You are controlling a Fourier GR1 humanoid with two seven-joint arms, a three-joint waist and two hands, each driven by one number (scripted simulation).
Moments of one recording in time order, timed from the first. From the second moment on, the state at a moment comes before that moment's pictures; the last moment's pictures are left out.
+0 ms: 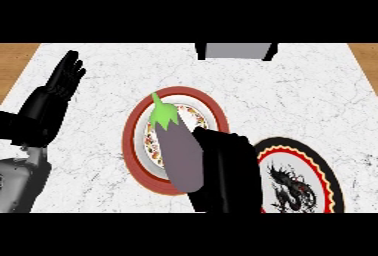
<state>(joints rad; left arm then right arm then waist) -0.30 0.42 -0.08 -1.57 0.19 0.08 0.08 -0.42 -0.01 0.72 -1.90 1.12 -0.04 1.07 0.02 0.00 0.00</state>
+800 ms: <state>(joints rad) -0.32 0.39 -0.06 -1.56 0.17 0.04 0.08 -0.78 -0.01 0.67 -1.16 0.79 -0.42 1.00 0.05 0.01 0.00</state>
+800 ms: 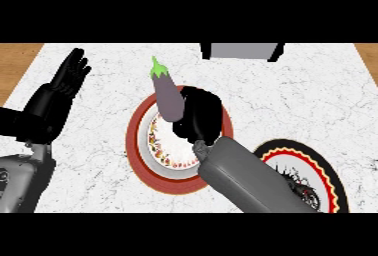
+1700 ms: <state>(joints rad) -0.34 0.37 -0.04 -1.53 0.16 0.02 0.07 -0.88 0.00 0.68 -0.97 0.39 -0.95 0.71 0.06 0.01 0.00</state>
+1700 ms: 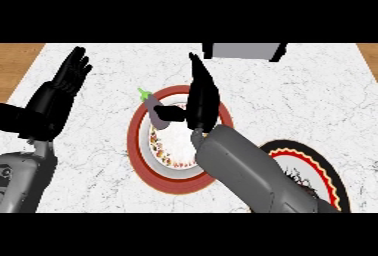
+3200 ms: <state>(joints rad) -0.26 0.35 0.05 -1.61 0.11 -0.02 0.12 0.06 -0.47 0.45 -1.91 0.13 -0.84 0.24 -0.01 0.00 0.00</state>
